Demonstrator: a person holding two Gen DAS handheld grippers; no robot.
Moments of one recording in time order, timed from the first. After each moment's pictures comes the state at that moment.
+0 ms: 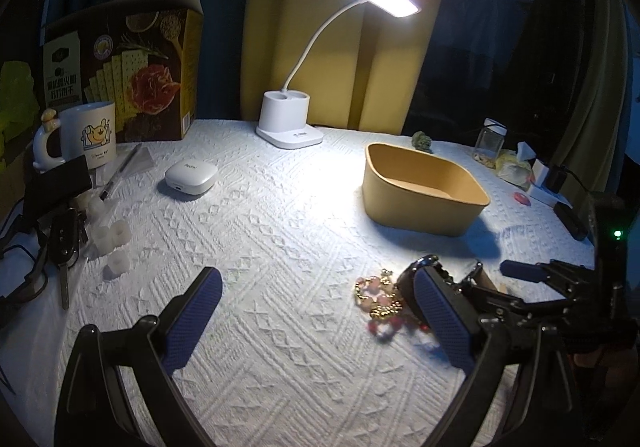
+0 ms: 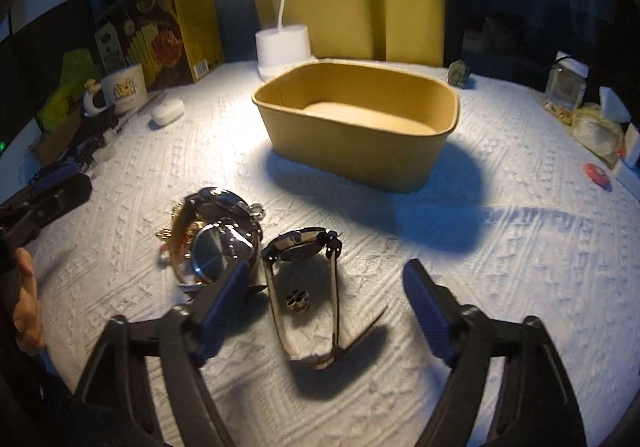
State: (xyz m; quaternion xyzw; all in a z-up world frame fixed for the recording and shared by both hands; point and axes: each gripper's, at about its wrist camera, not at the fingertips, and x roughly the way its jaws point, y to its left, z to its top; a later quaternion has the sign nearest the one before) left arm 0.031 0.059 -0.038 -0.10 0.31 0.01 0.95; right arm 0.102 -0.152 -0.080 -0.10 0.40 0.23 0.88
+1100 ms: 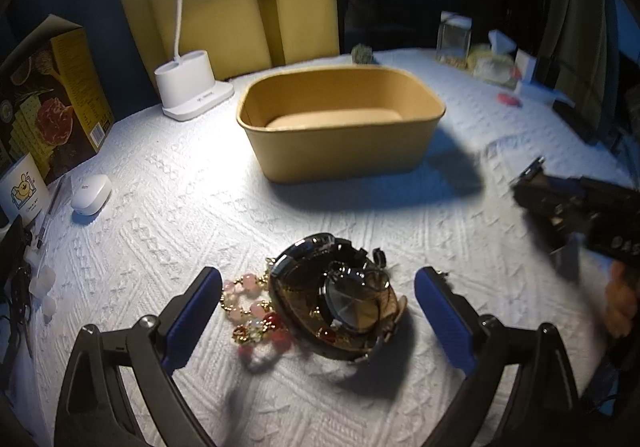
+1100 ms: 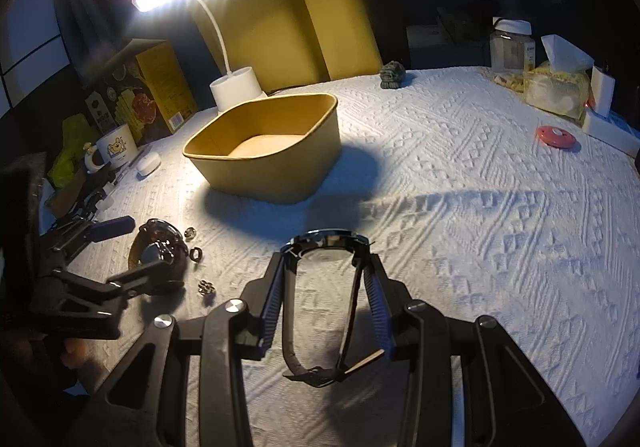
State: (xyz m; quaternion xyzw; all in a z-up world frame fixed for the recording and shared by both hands) left arm 0.099 -0.061 -0.071 0.04 0.42 -0.03 0.90; right arm 0.118 -0.265 -0.073 0.02 0.38 0.24 0.89
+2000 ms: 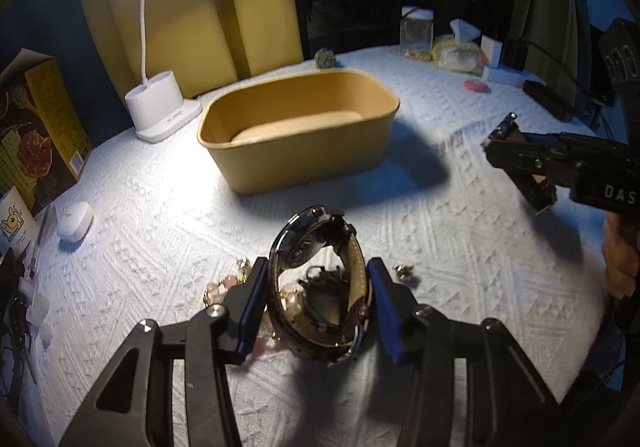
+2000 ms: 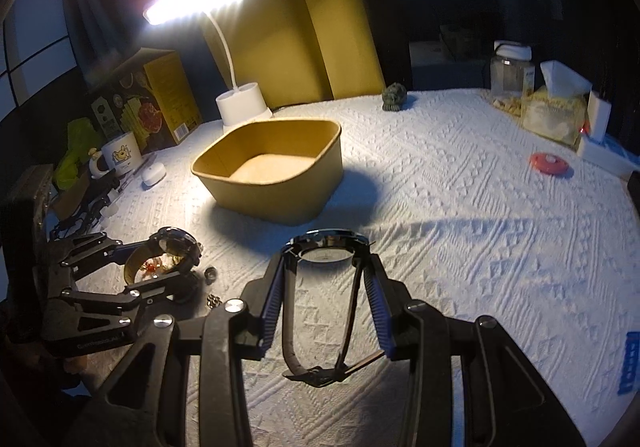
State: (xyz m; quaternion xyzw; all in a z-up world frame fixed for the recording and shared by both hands) left arm 0.085 -0.076 -0.057 0.07 0.40 -0.08 0.91; right arm 0.117 -0.266 -0.053 0.01 0.35 0.25 0.90
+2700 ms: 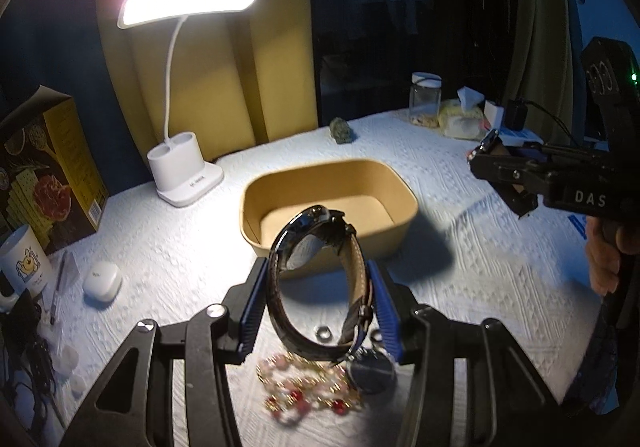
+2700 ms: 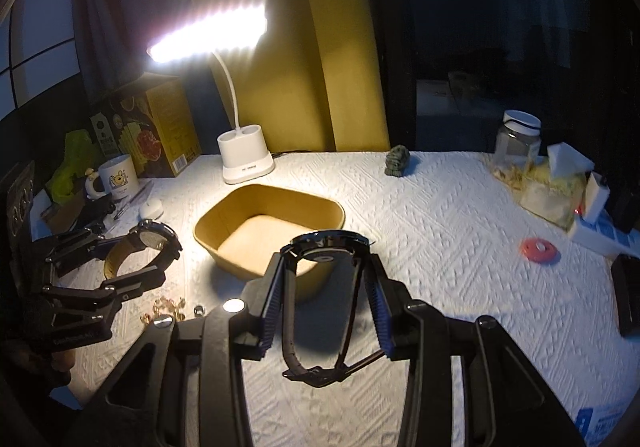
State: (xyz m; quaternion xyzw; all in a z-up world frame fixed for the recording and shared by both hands) left arm 0.106 -0.049 -0.001 0.05 0.33 -0.08 0.94; right arm 0.149 -0.245 0.005 -0.02 0.31 0.25 0.92
